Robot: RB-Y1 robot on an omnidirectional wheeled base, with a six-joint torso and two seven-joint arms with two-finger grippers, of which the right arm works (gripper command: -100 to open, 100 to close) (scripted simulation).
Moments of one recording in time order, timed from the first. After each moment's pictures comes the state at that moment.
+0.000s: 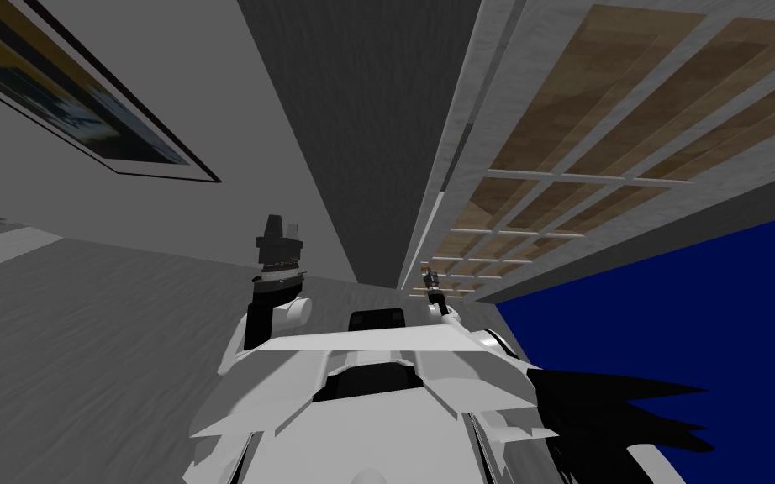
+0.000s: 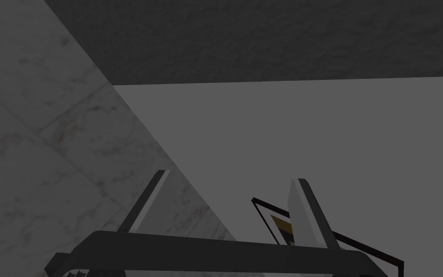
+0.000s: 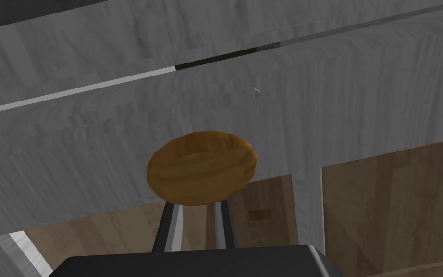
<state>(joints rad) -0.12 -0.28 0.07 -0.50 -0.24 -0.93 -0.34</state>
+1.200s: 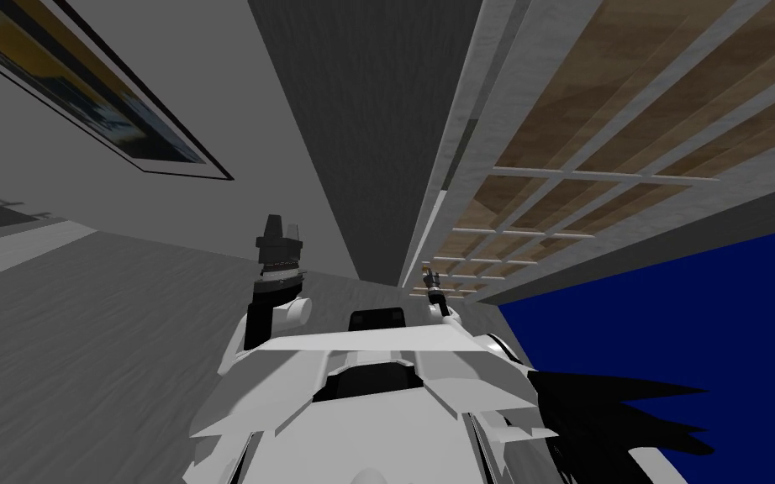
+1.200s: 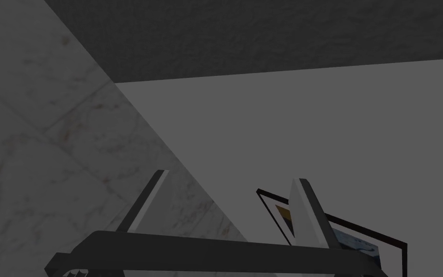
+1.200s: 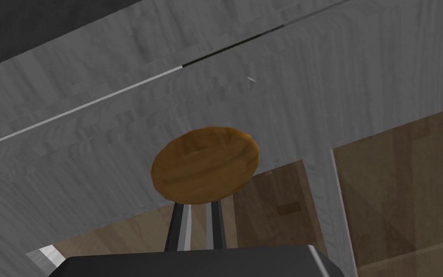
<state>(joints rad) -0.08 -0.28 0.07 -0.57 -0.26 -0.89 -0.47</state>
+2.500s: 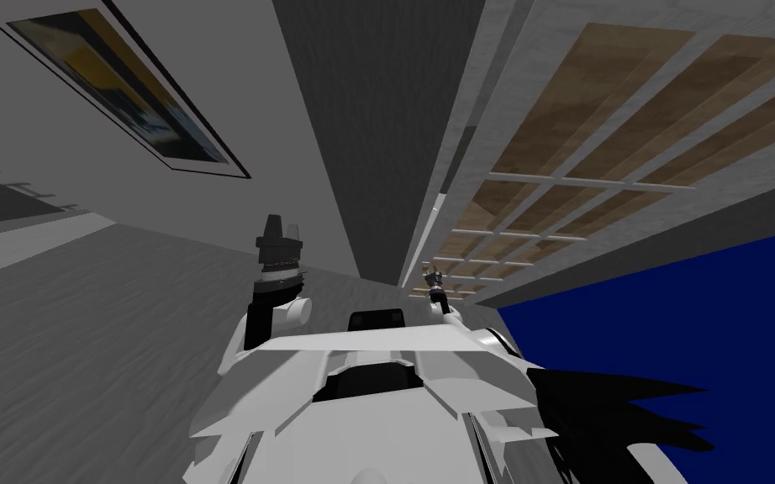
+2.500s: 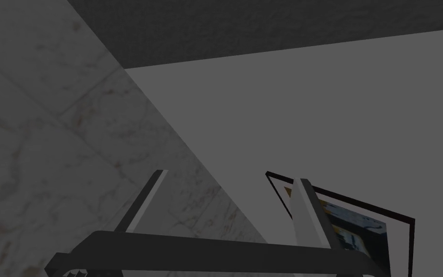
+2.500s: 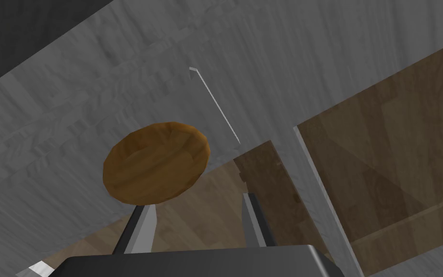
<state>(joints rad) -0.13 -0.30 0.07 -0.50 -0.30 -0.92 -0.63</state>
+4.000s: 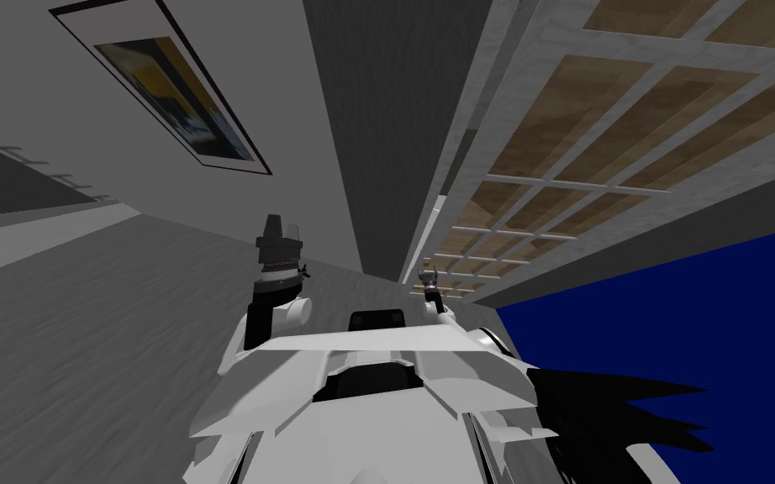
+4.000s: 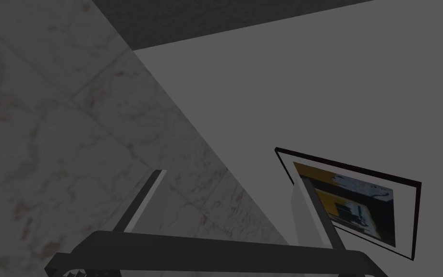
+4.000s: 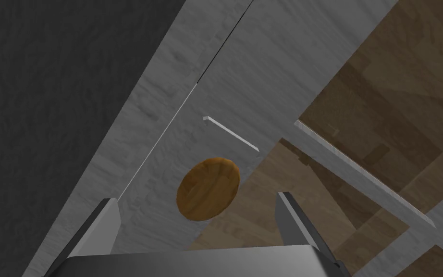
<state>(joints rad) -0.12 -0.26 0.13 -0.54 -0.38 -0.90 -0.99</state>
